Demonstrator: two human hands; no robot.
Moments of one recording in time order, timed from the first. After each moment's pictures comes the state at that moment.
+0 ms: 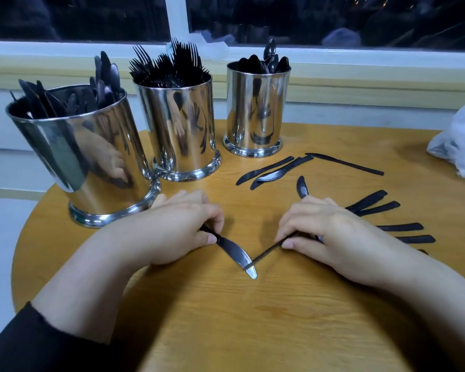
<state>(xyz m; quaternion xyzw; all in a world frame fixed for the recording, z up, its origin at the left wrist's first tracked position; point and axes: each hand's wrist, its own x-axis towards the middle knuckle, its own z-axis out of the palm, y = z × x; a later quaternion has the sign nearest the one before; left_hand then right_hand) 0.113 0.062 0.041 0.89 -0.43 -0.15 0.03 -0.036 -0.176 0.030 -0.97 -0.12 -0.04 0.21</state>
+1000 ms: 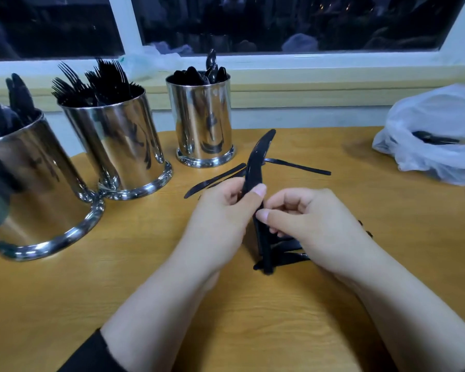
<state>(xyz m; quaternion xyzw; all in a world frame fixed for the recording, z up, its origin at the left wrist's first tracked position) 0.032 -0.068 0.037 0.72 -0.28 -0.17 0.61 -0.058 -0.202 0.040 -0.81 0.14 -0.15 0.55</state>
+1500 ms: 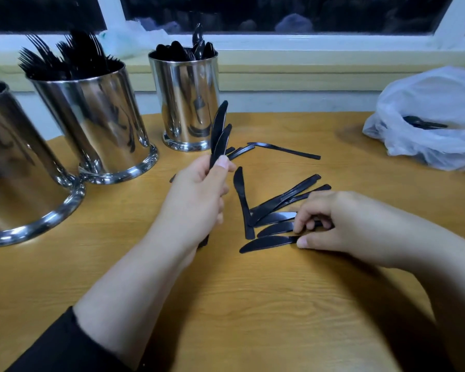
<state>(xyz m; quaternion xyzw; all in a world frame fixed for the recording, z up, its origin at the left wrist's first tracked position) 0.040 -0.067 0.032 0.69 -0.20 -0.19 0.67 -0.097 -0.260 0.045 -0.96 0.12 0.06 0.23</state>
